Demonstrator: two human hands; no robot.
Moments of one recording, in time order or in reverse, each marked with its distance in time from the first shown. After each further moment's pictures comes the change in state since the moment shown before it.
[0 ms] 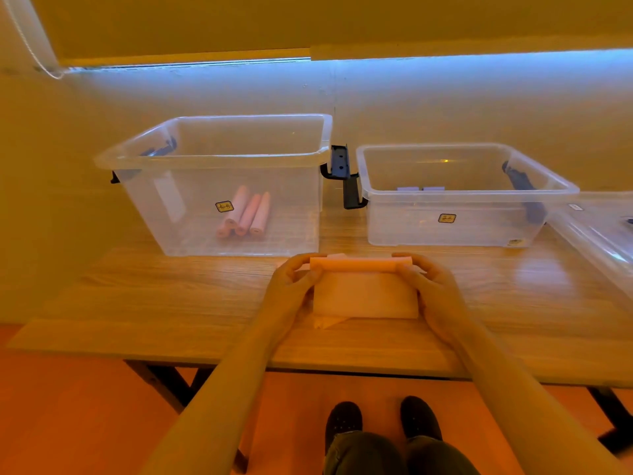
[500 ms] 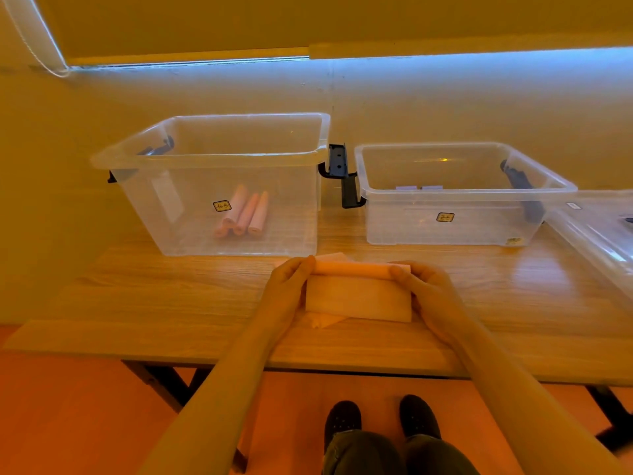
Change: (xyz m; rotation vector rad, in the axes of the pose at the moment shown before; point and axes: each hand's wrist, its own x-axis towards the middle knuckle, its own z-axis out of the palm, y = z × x) left_hand -0.001 0.002 0.001 0.017 0.054 -0.063; right_hand -0.004 -0.001 0.001 0.024 -0.072 0.069
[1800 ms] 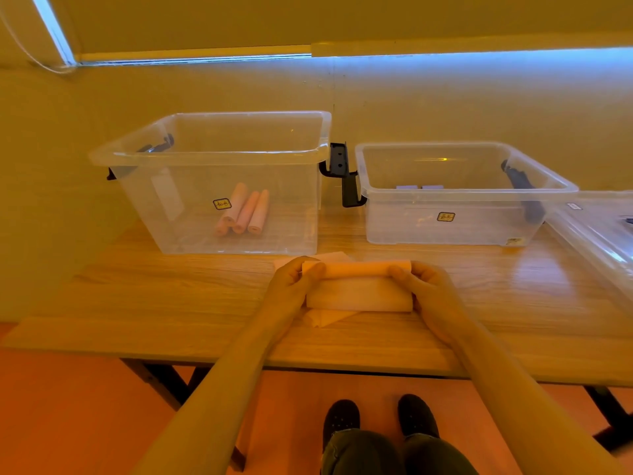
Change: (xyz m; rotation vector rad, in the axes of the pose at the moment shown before) left_hand -0.010 0.003 0.001 0.114 -0.056 0.094; right_hand 0.000 0.002 0.000 0.004 -0.031 -0.056
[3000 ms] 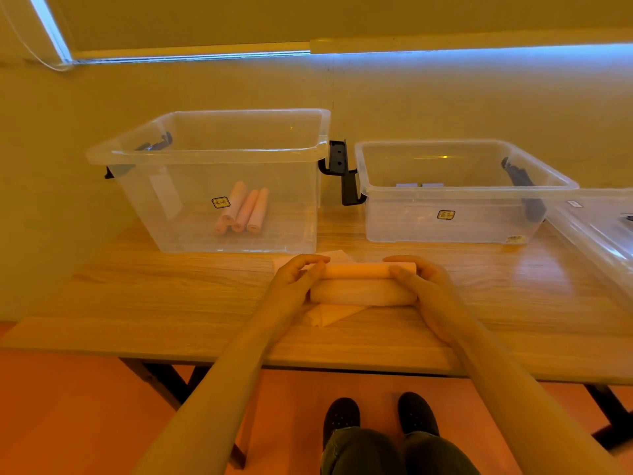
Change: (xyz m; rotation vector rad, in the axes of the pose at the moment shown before) left_hand 0.002 0.001 0.000 -0.022 -0.017 -0.052; right_hand 0.003 0.001 -0.003 -0.072 0.029 -0.009
